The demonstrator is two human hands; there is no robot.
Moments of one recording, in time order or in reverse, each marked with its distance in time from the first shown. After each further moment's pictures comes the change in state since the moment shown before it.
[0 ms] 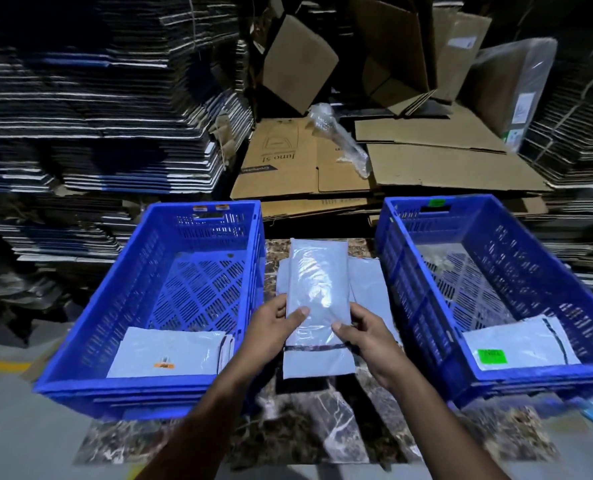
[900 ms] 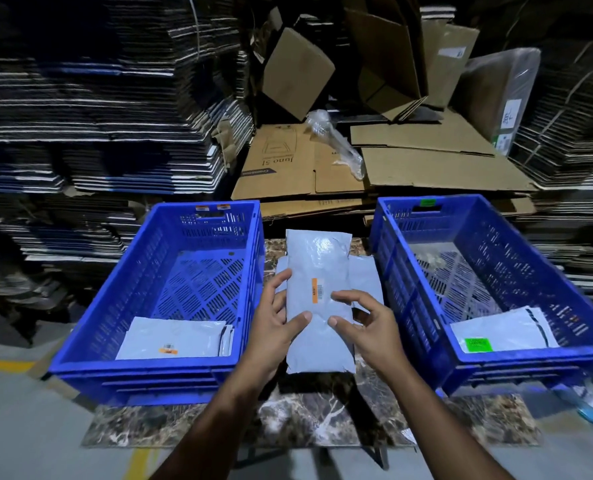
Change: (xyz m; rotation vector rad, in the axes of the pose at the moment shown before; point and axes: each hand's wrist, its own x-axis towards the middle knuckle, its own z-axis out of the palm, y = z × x) left_hand -0.043 0.011 0.023 -0.251 0.030 0.111; right_hand -0.036 -0.011 0.002 -0.296 0.154 -0.359
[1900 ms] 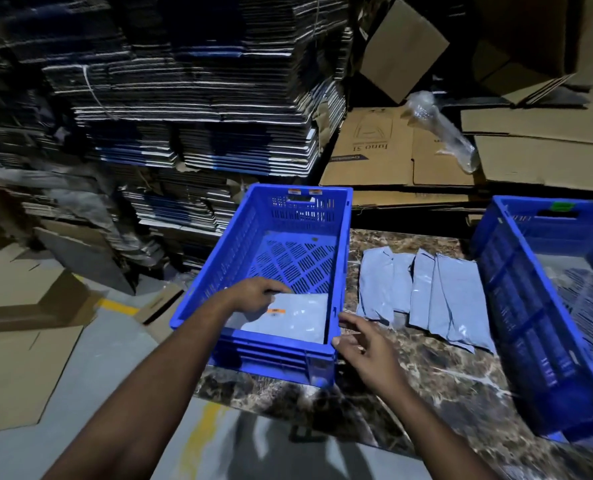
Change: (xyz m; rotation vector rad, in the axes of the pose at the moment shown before) left_hand 0.053 0.025 -0.248 1.238 -0.328 -0.430; right_hand -0.007 0.040 0.147 -0.092 -0.255 0.112
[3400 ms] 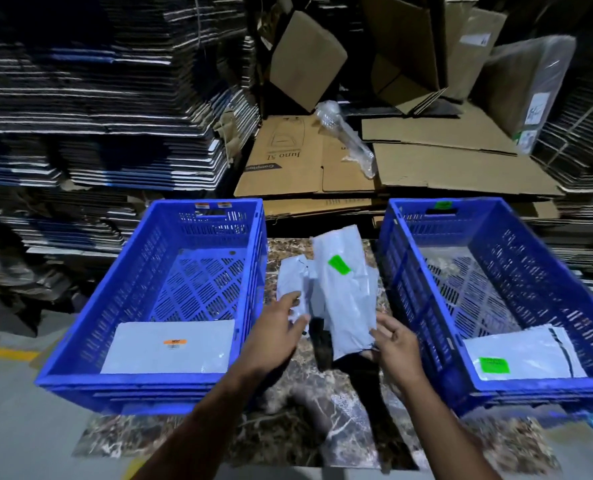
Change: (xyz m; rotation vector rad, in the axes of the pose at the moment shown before) left_hand 0.030 0.202 0.112 -0.414 0.431 0.266; right_hand -0.001 0.034 -0.166 0.479 0.488 0.351
